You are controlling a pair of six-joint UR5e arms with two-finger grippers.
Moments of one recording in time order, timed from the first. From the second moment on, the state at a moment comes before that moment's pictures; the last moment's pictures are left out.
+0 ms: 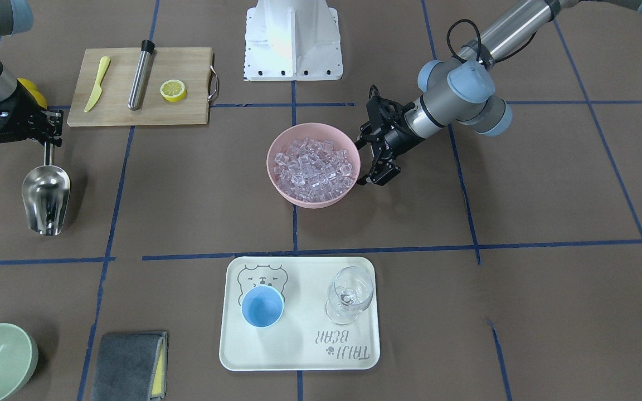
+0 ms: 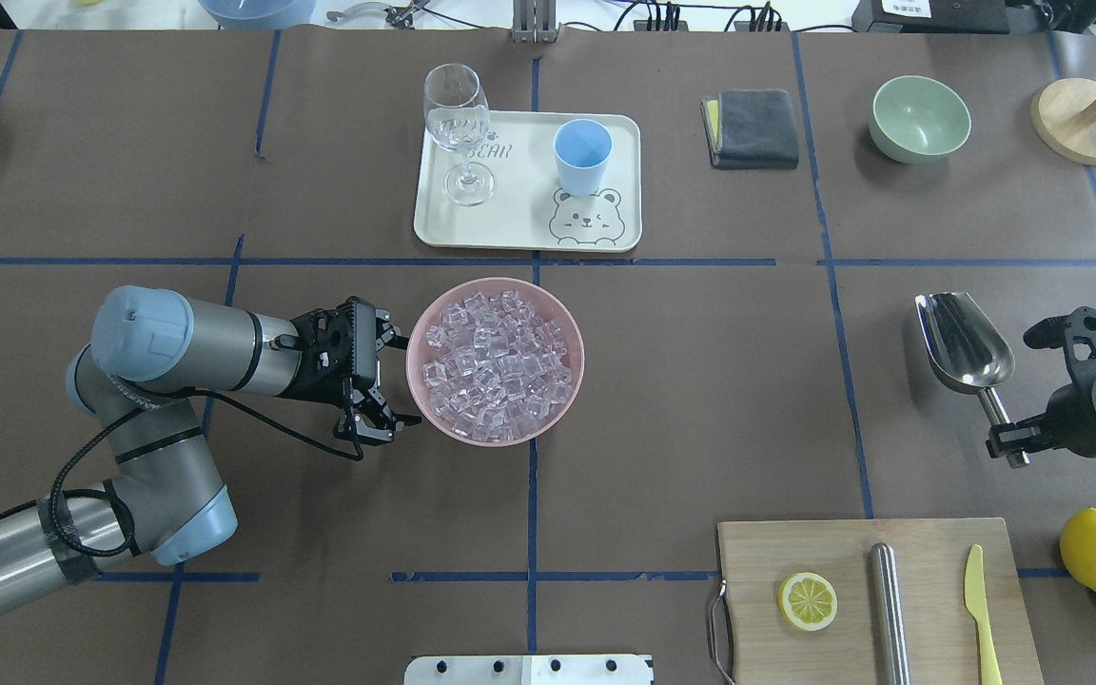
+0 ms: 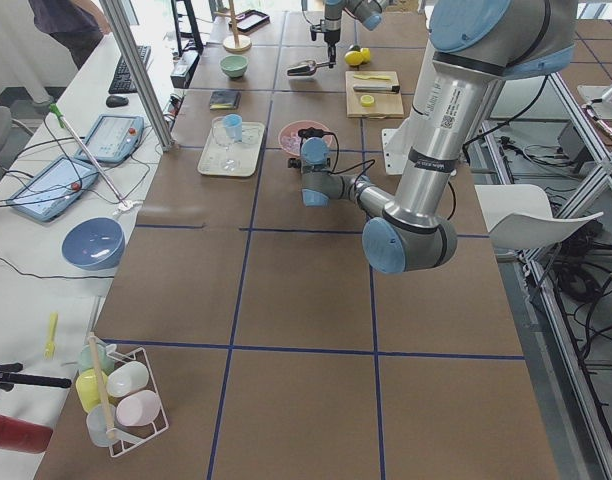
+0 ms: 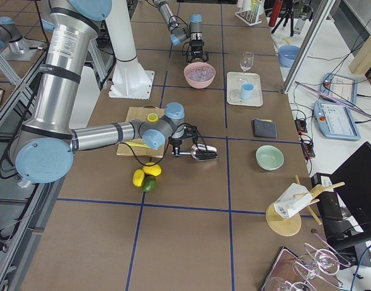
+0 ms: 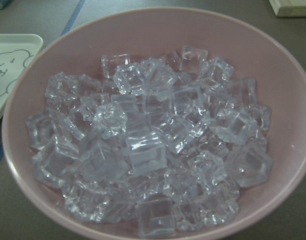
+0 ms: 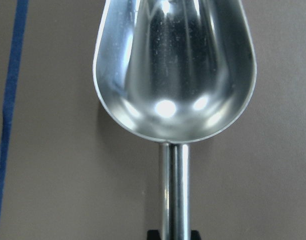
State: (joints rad) left arm -0.55 -1.96 -1.47 -2.73 -2.00 0.05; right arm 0.75 -1.86 1.94 -1.02 2.05 0.86
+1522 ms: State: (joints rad) left arm -0.55 -1.96 -1.48 -2.73 -2.00 0.03; right arm 0.87 -1.64 2.16 -1.33 2.24 0.30
